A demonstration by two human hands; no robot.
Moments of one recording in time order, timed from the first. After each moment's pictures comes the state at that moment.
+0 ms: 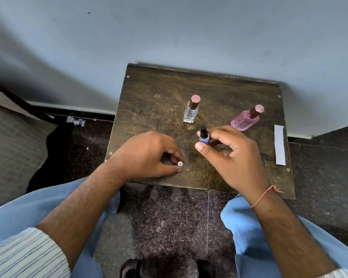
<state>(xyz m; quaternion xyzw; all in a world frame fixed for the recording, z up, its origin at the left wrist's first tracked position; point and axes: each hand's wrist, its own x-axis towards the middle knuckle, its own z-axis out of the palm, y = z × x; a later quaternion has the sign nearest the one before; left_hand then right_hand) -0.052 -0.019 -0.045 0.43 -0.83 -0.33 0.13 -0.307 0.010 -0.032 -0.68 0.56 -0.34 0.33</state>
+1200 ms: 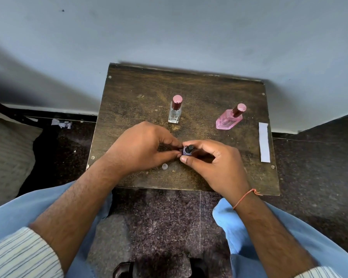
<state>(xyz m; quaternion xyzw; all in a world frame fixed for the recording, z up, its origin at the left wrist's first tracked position) -0.078 -0.038 -0.040 0.45 -0.83 -0.29 0.16 -0.314 0.018 -0.044 -0.64 0.60 -0.29 0.38</state>
